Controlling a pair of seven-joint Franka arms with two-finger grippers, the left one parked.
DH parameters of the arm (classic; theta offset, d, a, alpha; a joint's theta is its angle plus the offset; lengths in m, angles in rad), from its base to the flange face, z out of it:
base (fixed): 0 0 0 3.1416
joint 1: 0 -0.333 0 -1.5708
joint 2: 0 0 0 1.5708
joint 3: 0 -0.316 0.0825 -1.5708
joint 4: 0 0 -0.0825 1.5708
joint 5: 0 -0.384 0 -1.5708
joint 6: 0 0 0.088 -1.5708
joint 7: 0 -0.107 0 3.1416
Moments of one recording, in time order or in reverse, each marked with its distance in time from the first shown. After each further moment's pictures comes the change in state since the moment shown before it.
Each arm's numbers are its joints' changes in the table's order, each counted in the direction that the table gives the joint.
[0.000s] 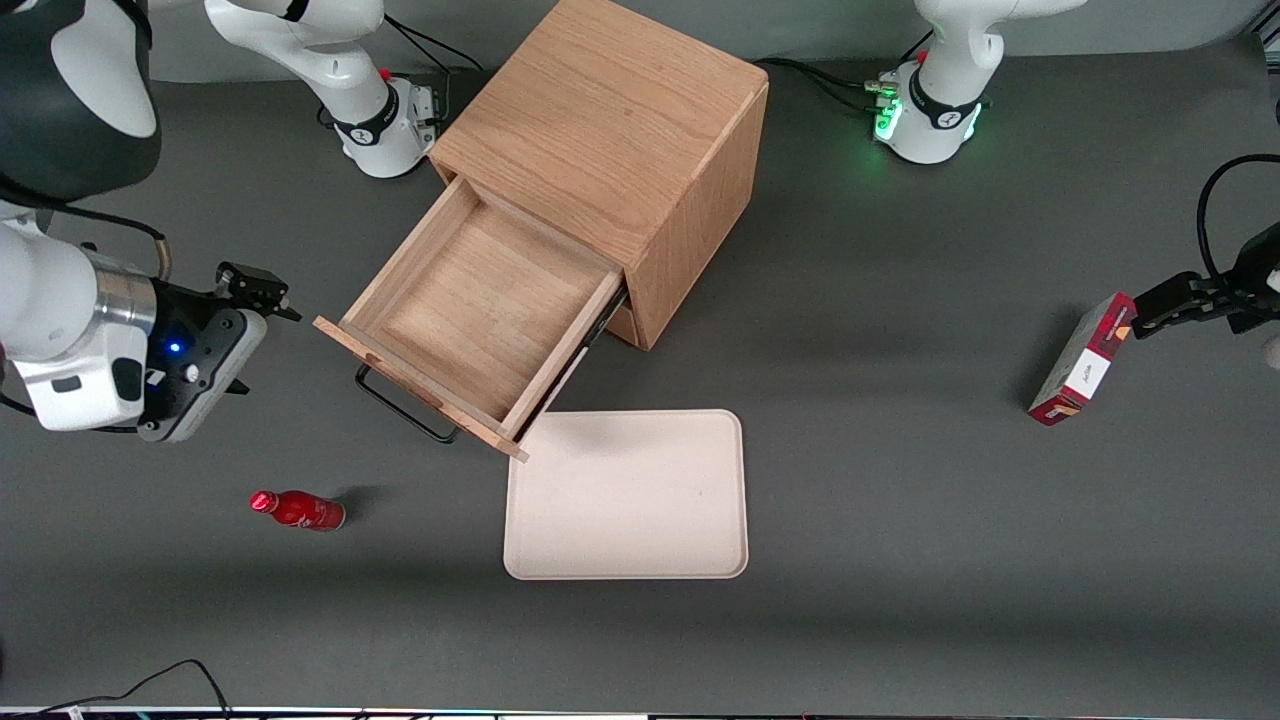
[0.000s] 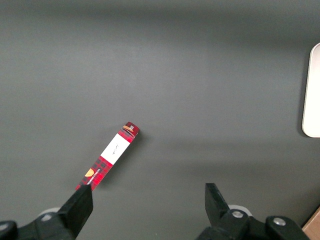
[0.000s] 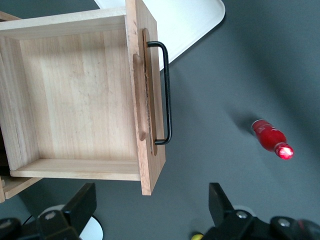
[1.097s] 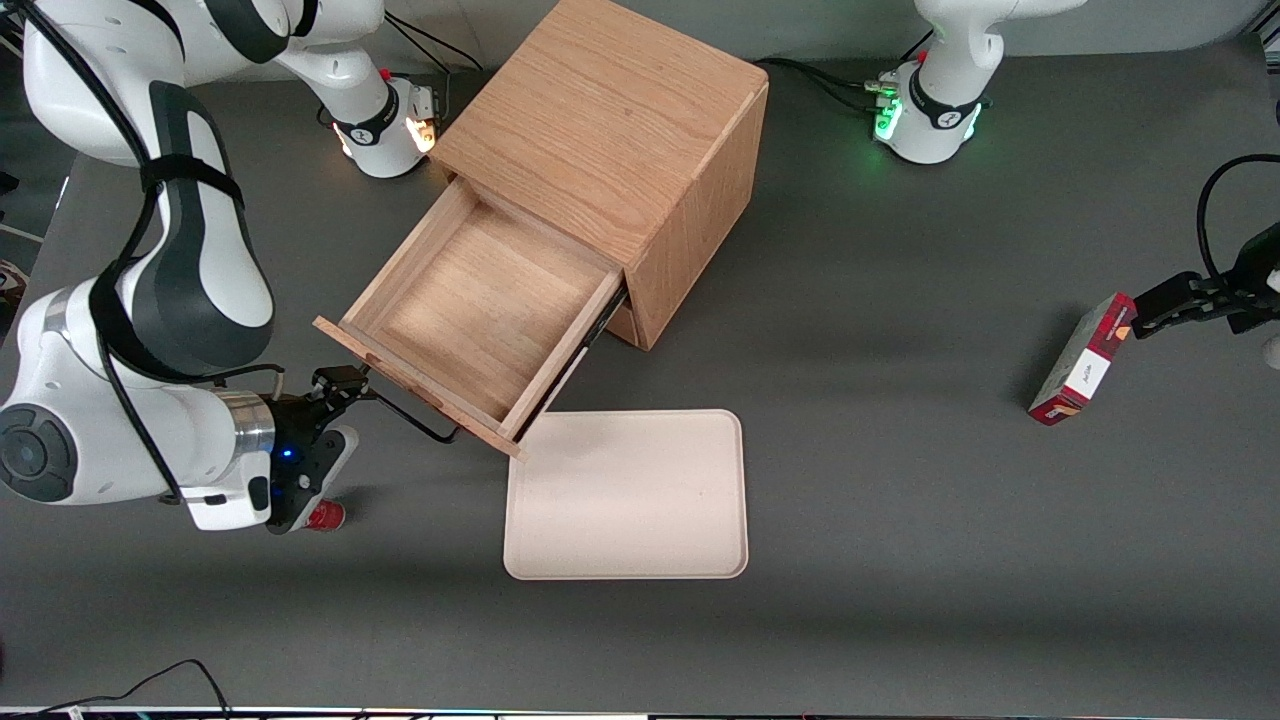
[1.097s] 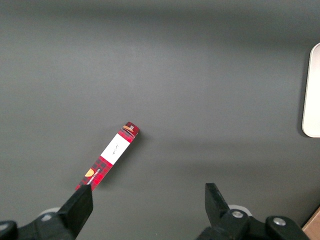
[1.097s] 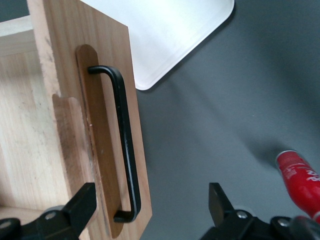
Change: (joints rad) arm -0.008 -0.217 -0.001 -0.010 -0.042 0.142 -0.031
